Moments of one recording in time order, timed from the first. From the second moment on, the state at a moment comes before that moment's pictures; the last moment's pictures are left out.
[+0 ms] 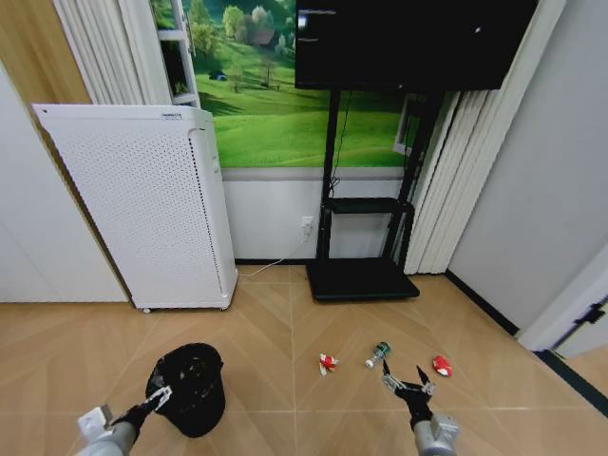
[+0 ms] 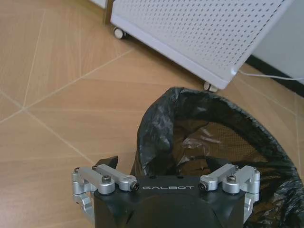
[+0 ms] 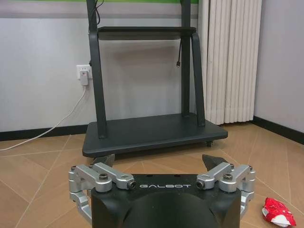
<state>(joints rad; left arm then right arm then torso) 1.53 -1.40 -0.96 -1.97 -0.84 0.72 -0.30 -1.57 1.61 0.83 1.84 0.11 0.03 -0.12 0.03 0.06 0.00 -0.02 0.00</state>
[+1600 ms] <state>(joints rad) 1.46 -1.38 -0.95 -1.88 -0.96 0.74 -0.44 -1.57 1.61 0.83 1.81 0.12 0.08 -0.12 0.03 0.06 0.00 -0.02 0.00</state>
